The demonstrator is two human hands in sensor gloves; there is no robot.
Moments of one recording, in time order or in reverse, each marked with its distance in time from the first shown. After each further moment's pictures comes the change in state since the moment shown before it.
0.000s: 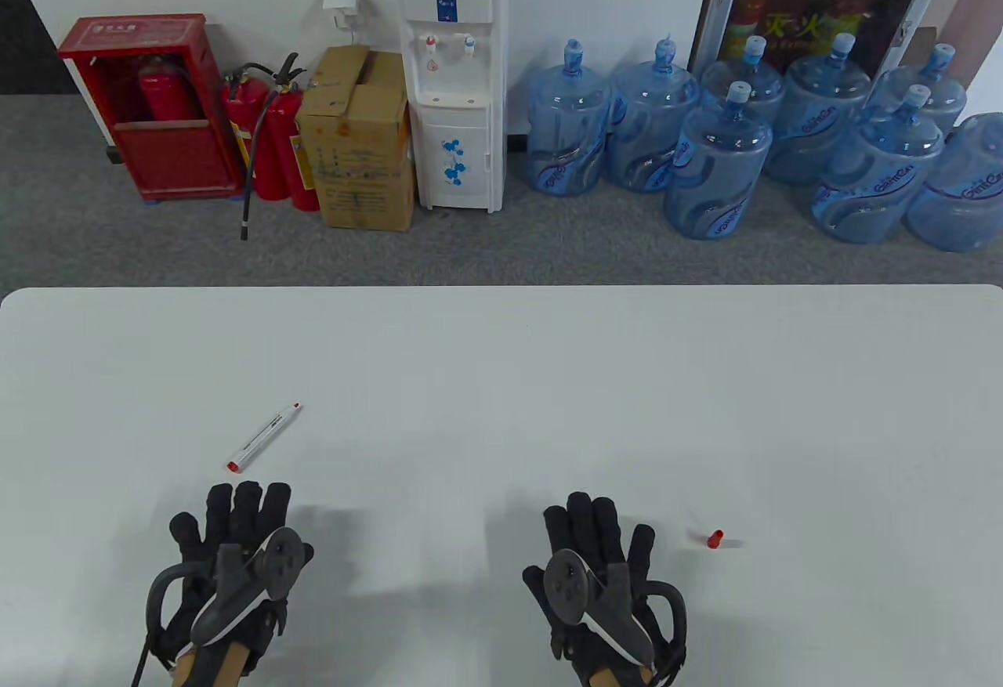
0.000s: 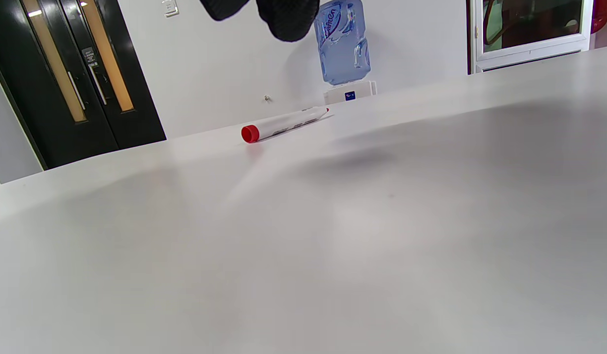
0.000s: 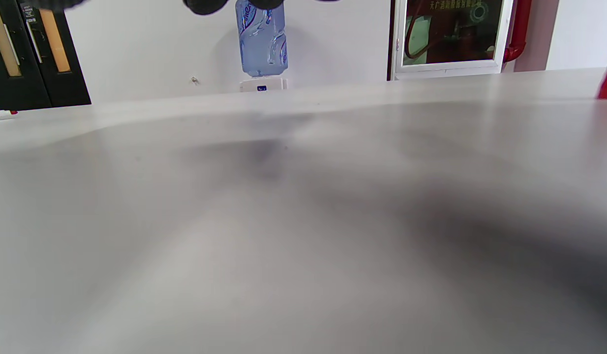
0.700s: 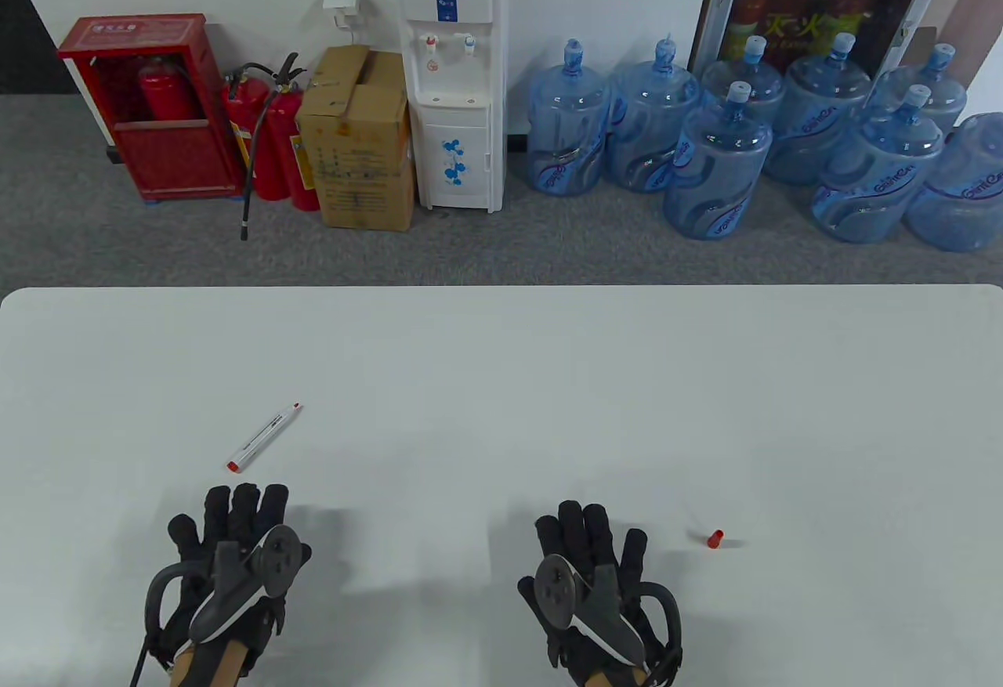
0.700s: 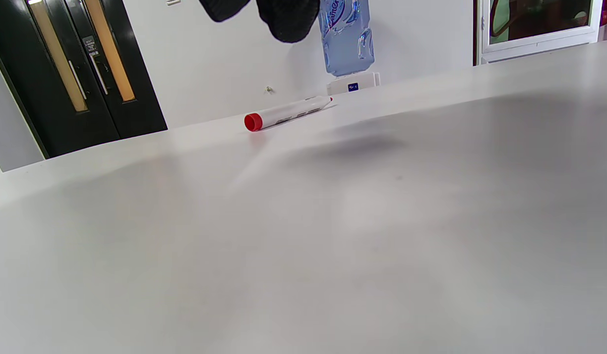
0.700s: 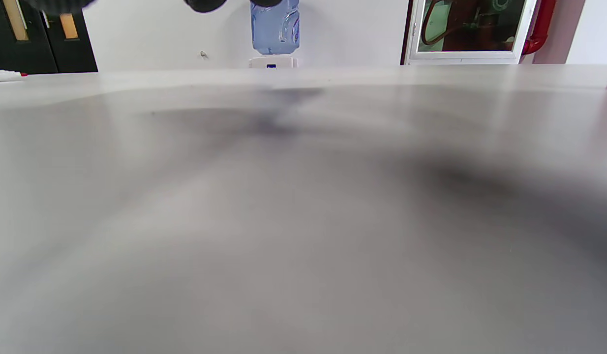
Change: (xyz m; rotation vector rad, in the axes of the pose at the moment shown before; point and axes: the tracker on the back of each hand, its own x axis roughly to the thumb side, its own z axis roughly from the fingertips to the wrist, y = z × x) left_hand -0.001 0.000 -0.001 -0.027 0.006 0.009; right_hand 0.007 0.008 0.001 0.055 -0.028 0.063
